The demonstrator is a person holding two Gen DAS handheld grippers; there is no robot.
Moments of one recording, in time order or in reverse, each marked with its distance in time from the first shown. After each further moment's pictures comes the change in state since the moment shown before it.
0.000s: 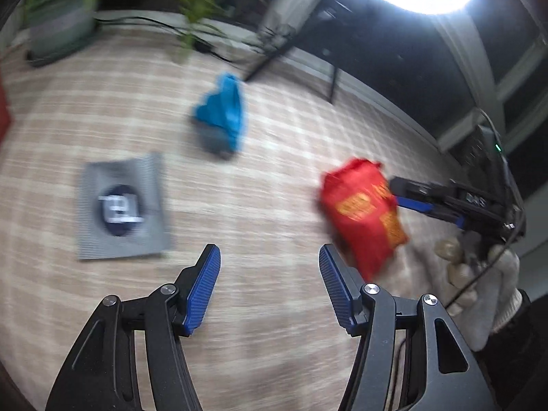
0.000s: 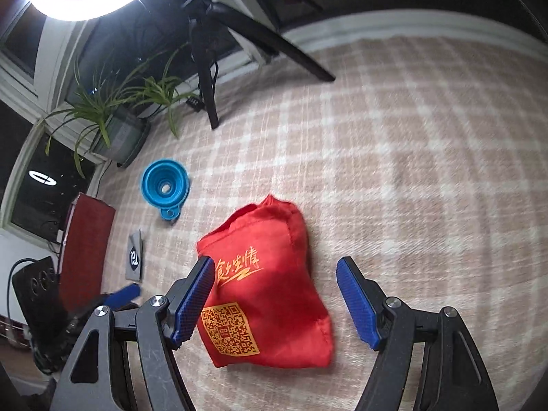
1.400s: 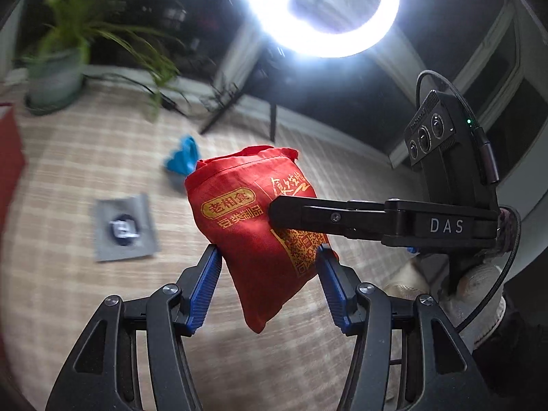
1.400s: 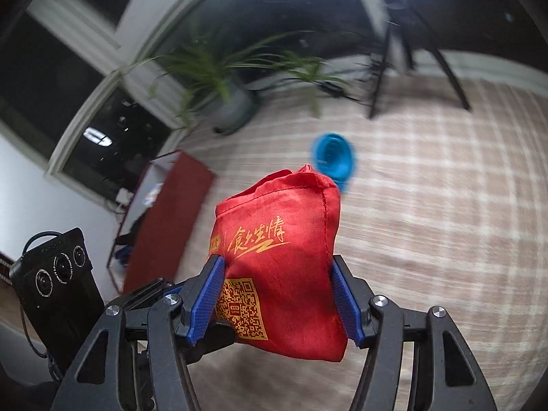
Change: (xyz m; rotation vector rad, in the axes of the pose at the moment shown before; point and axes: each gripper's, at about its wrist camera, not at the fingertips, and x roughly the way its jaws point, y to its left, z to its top) left arm -0.081 -0.032 -0.015 0.103 -0.116 -0.164; right arm -0.029 0.172 -0.039 -0.198 0.005 0.169
